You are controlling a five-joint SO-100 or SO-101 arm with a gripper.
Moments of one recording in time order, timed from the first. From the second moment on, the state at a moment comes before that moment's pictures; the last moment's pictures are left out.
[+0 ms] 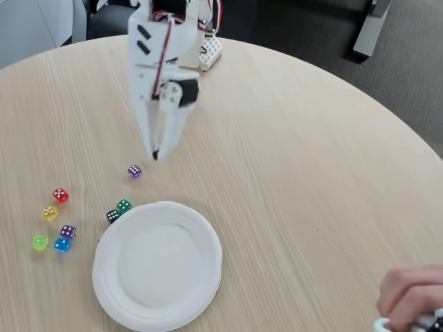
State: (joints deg) arm 6.5 113.5 115.3 44.6 34.4
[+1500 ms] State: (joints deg) arm 16.8 76.5 90.6 69.8 49.0
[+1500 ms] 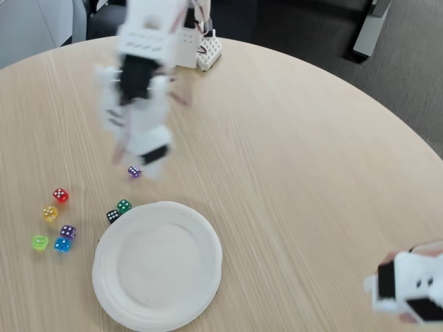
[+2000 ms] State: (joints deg) arm 27.7 74.9 90.6 69.8 40.6
